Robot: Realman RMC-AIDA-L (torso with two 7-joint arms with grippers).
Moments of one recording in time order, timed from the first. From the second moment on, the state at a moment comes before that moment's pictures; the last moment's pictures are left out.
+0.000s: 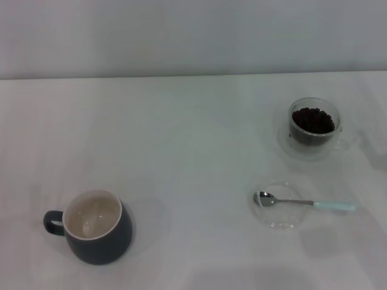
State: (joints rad) left arm -0.21 -2.09 2.84 0.18 -1.56 1.38 -0.11; right arm 0.33 2.01 -0.66 0.06 -0.78 -1.60 0.40
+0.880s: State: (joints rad) left arm -0.03 -2.08 2.84 0.19 -1.13 1.47 -0.13; right arm 0.39 2.01 -0.66 0.02 -0.76 -1.50 0.40
